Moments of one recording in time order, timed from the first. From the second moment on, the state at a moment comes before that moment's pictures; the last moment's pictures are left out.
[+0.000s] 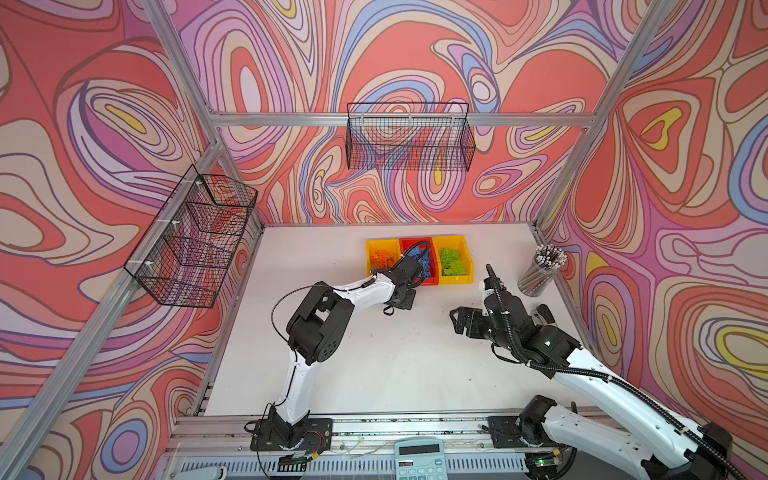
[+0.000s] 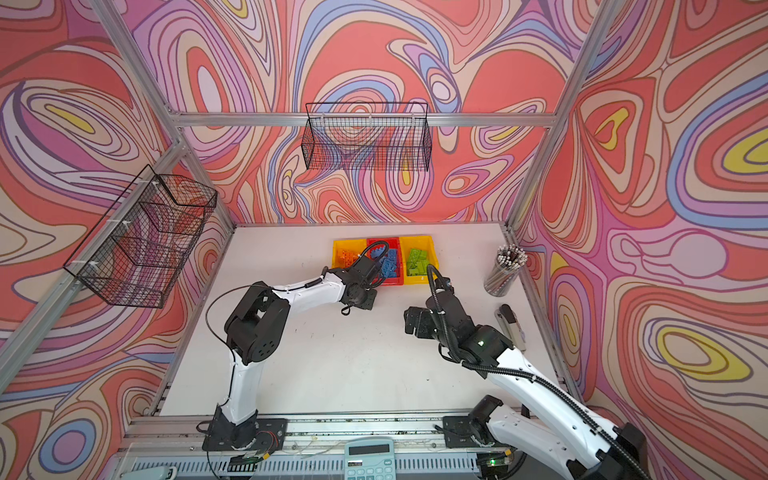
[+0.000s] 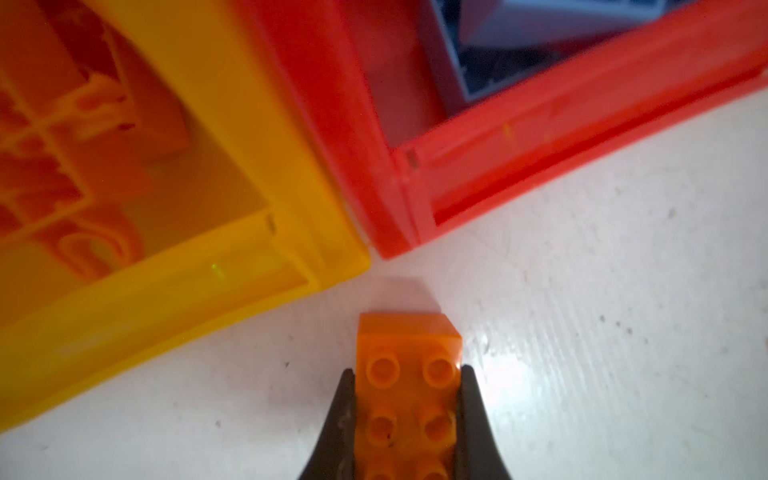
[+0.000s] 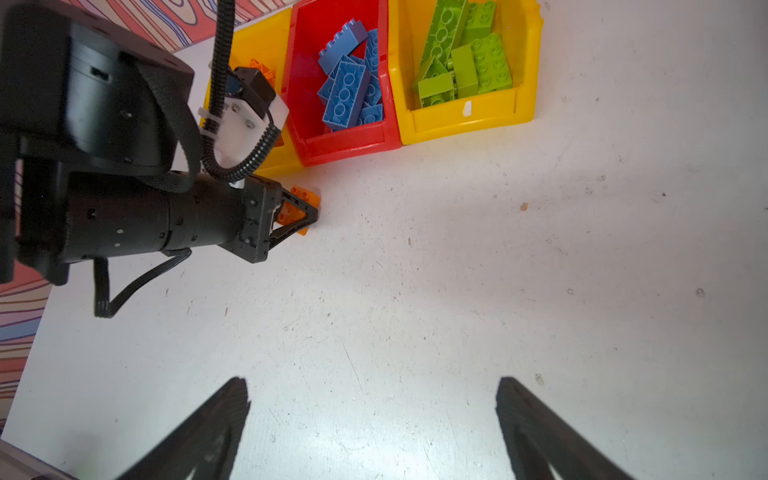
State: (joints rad) left arm -0.70 2.08 1.50 -0.59 -0.15 -0.35; right arm 0.64 0.91 0.77 -0.60 0.17 0.65
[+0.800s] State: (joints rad) left arm -0.51 2.13 1.85 -0.68 -0.22 -0.33; right arm 0.64 0.90 0.77 -0.59 0.16 0.65
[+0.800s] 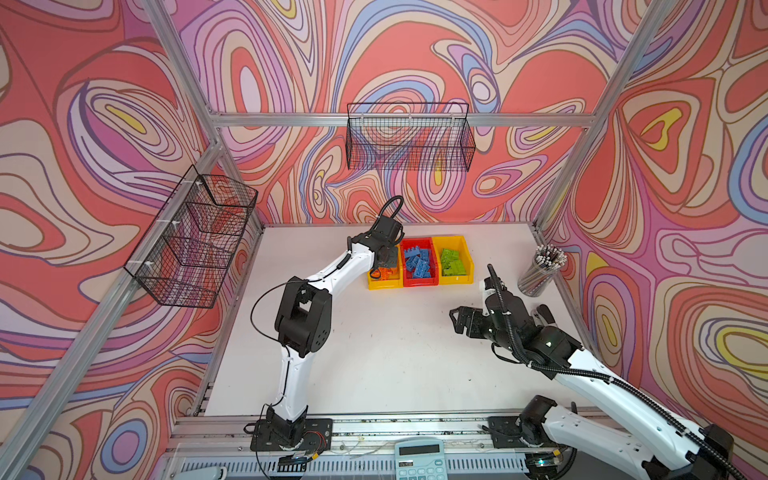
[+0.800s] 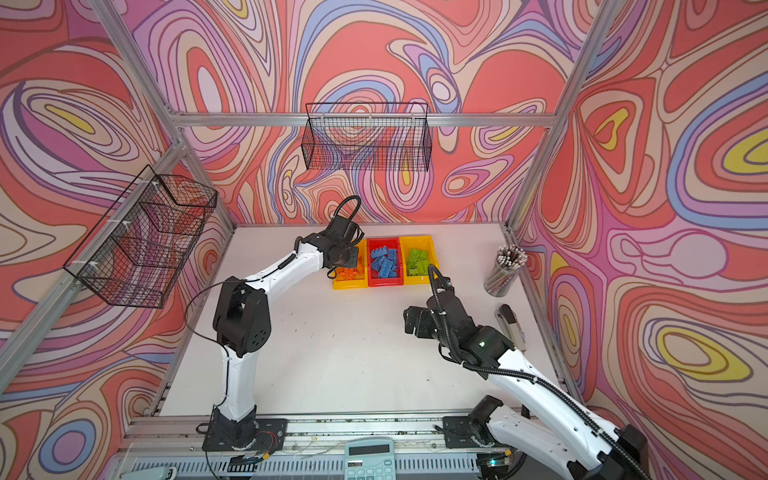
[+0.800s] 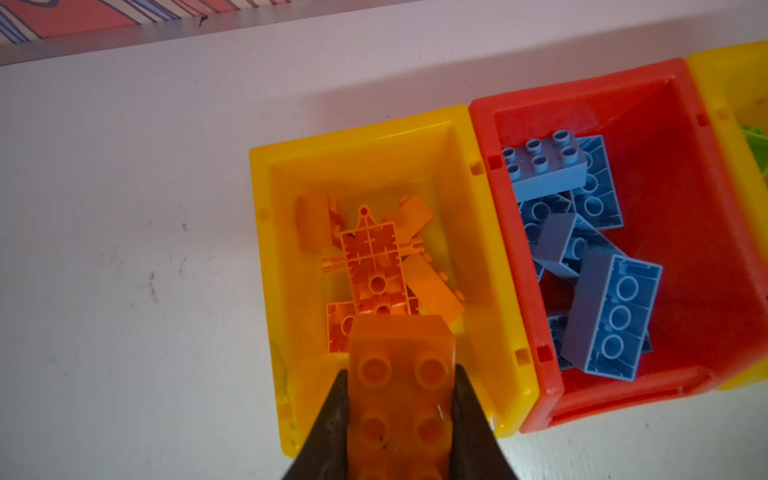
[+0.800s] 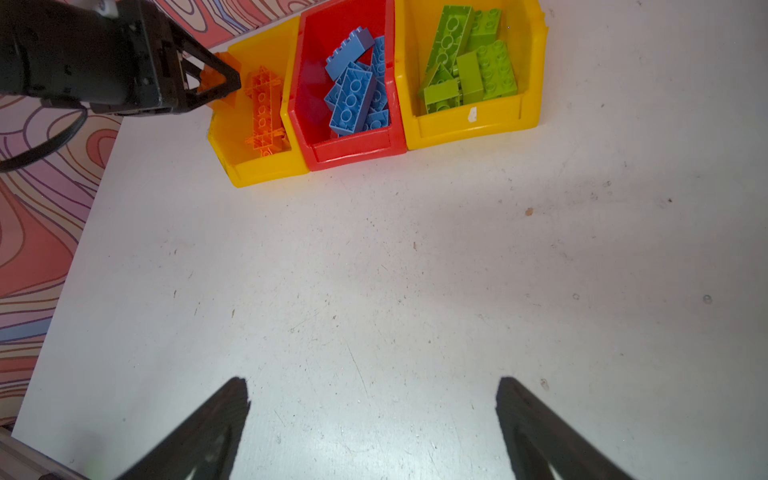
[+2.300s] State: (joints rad) left arm -0.47 1.03 0.36 0.21 -0.67 -0.03; right arm 0.64 1.20 0.68 -0.06 0.56 0.30
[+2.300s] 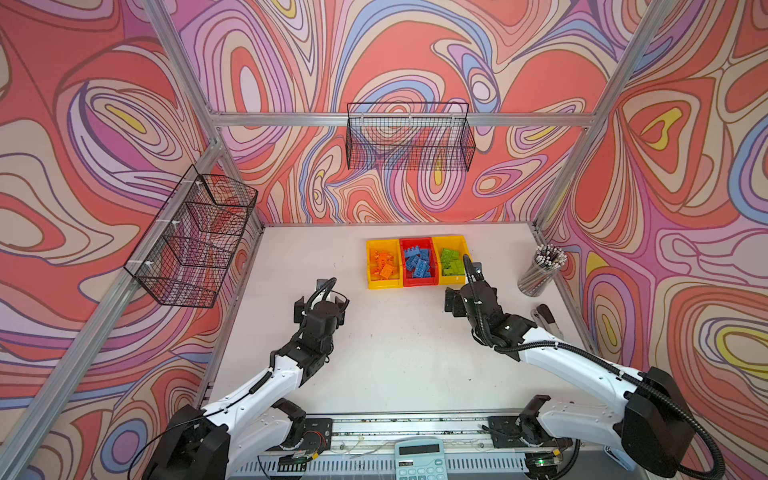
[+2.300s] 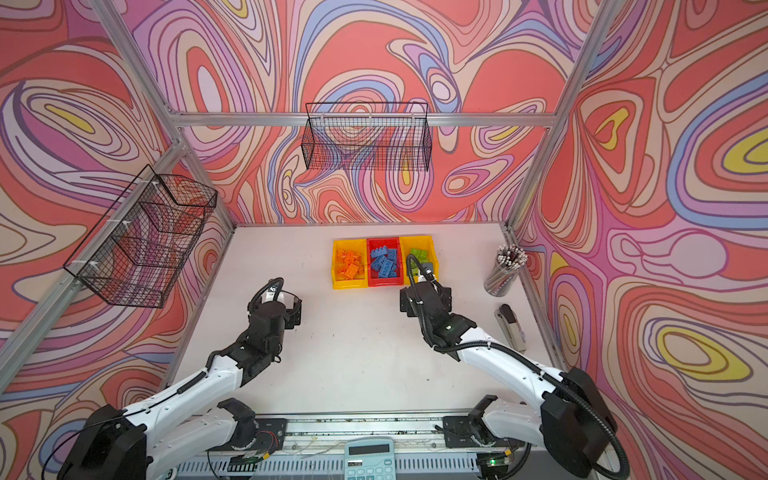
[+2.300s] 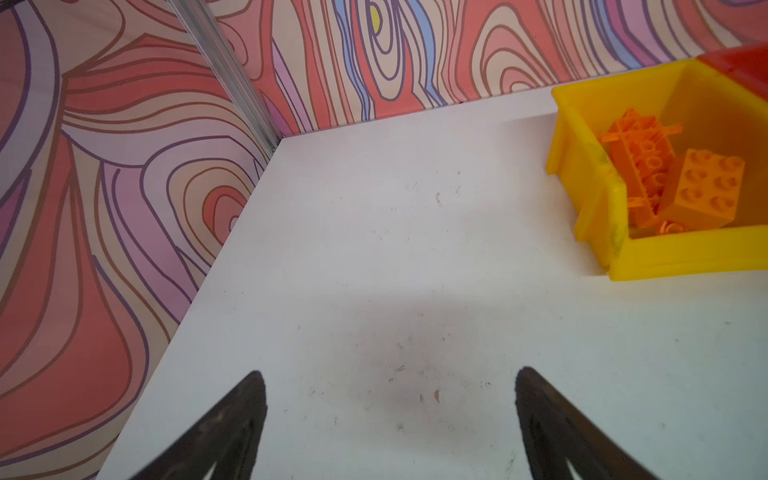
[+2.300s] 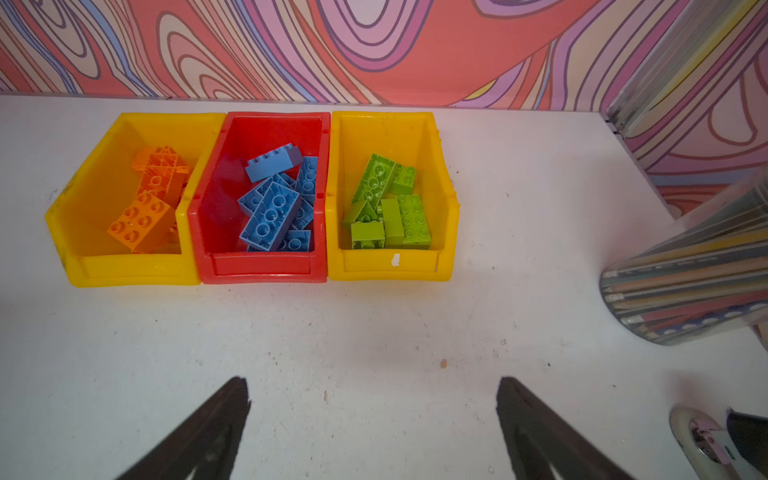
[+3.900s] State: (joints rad) left arm -0.03 1.54 0.37 0.81 -0.21 -0.02; right arm 0.04 1.71 0.38 1.11 0.12 0.05
